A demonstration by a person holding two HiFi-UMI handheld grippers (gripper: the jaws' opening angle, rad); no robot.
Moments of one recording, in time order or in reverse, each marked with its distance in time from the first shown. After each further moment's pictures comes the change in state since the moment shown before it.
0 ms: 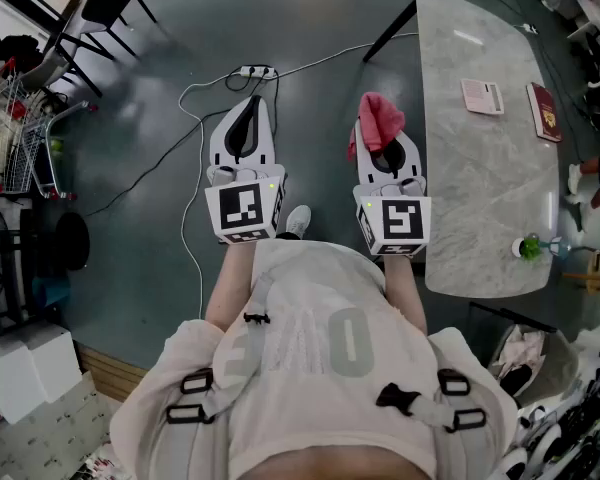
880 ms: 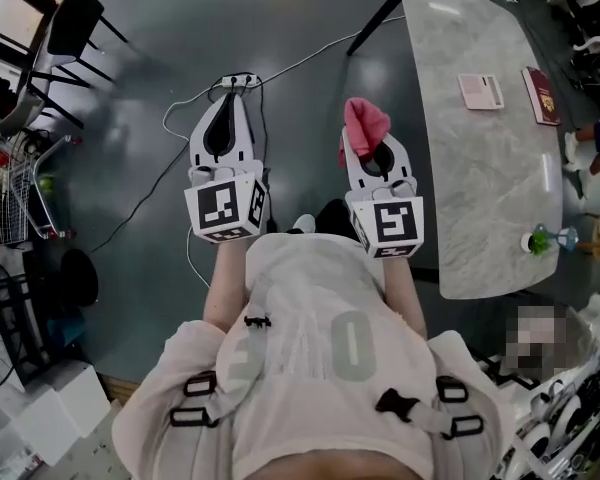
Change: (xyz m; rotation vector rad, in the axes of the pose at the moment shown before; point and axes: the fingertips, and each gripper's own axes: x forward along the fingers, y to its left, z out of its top) left arm 0.094 0.060 -0.026 -0.081 0.004 -0.053; right arm 0.080 -0.007 -0.030 0.039 0.091 -0.035
